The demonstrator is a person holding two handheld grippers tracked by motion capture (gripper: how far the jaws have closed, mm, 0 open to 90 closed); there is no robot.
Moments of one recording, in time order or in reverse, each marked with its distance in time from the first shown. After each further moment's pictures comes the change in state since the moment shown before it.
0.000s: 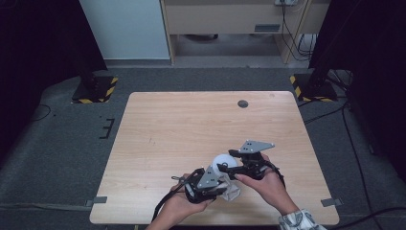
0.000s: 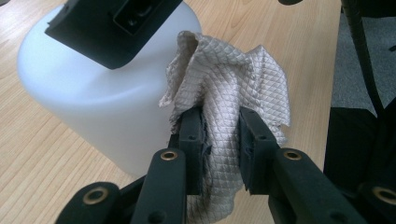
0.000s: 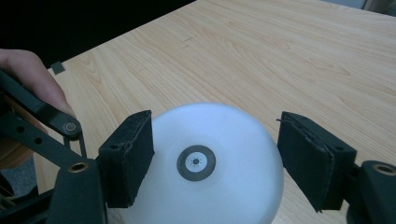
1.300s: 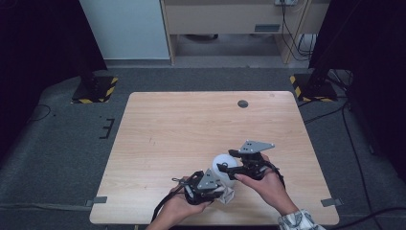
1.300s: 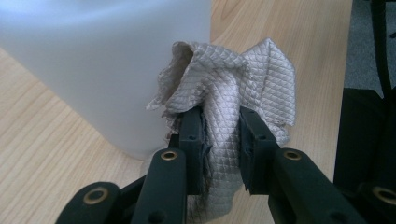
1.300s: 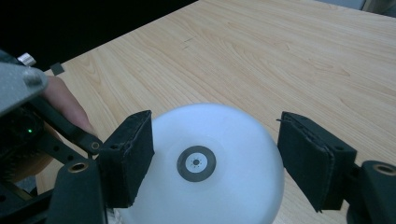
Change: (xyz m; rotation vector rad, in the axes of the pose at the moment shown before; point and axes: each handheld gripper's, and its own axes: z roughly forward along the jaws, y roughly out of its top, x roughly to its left) left arm 0.003 -0.018 0.014 0.059 -0.017 -0.016; right arm 0.000 -0.001 0.000 -0.004 -0.002 -0.001
